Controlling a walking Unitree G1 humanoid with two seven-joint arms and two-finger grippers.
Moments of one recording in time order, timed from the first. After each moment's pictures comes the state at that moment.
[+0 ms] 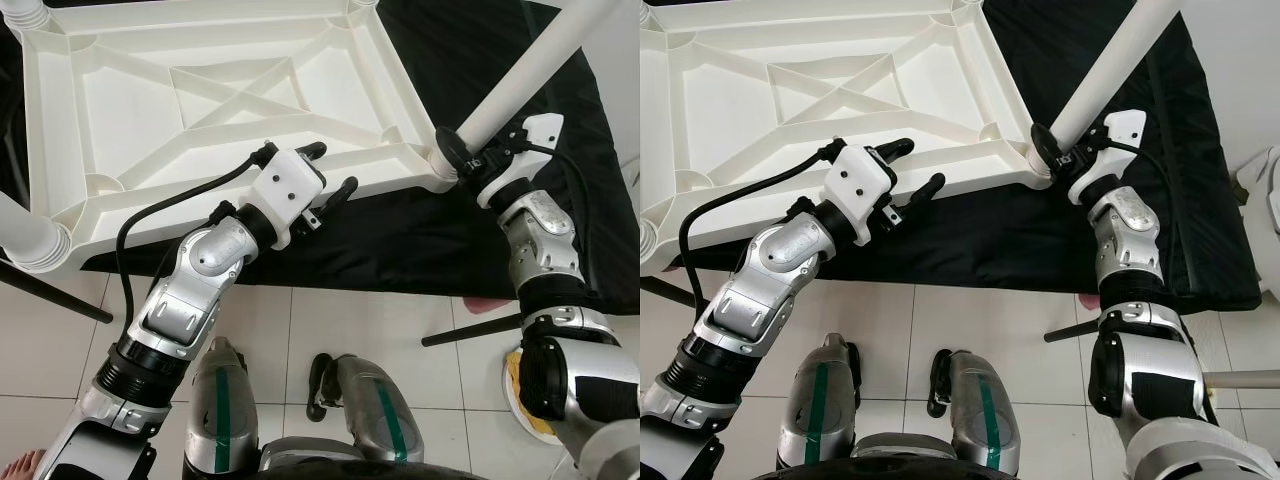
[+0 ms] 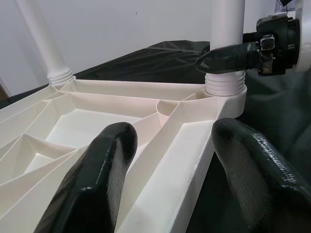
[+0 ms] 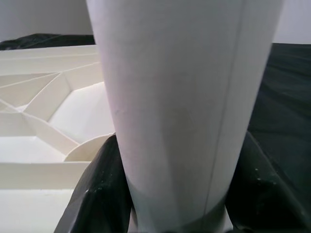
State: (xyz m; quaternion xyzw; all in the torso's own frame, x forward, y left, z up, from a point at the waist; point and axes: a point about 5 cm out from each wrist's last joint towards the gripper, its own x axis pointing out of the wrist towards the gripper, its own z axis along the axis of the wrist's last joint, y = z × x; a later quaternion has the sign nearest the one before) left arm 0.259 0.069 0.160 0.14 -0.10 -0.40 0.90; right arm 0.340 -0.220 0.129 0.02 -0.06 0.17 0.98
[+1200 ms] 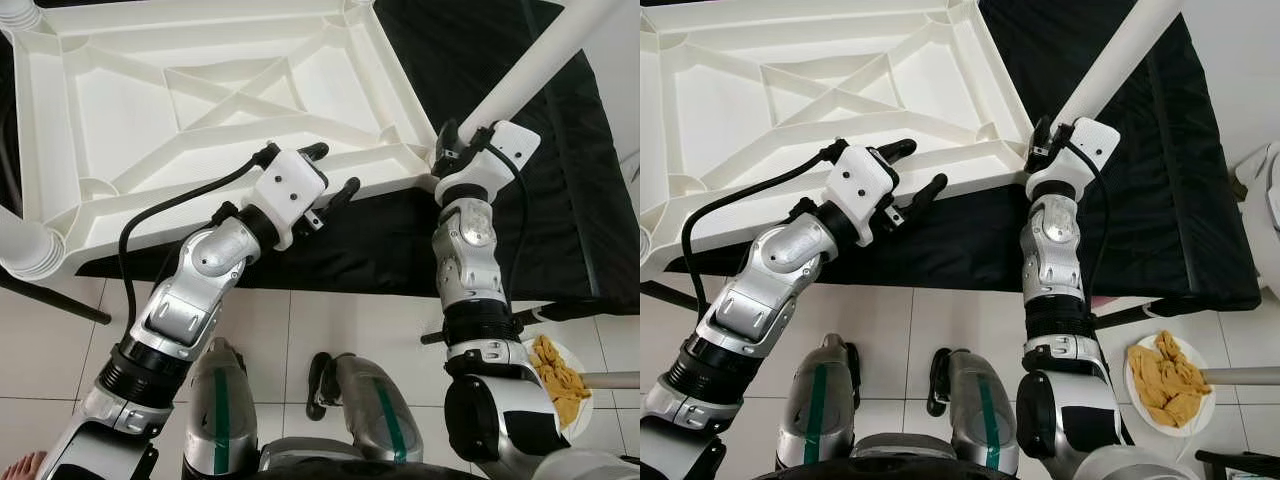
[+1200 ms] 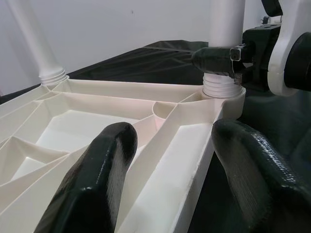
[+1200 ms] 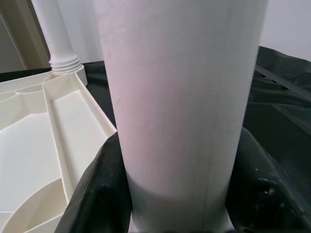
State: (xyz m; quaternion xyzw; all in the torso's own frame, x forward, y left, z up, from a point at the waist) left arm 0.258 0.067 0.160 0.14 -0.10 -0.40 0.90; right arm 0.325 -0.166 0.132 0.07 -0.08 -0.11 0.99
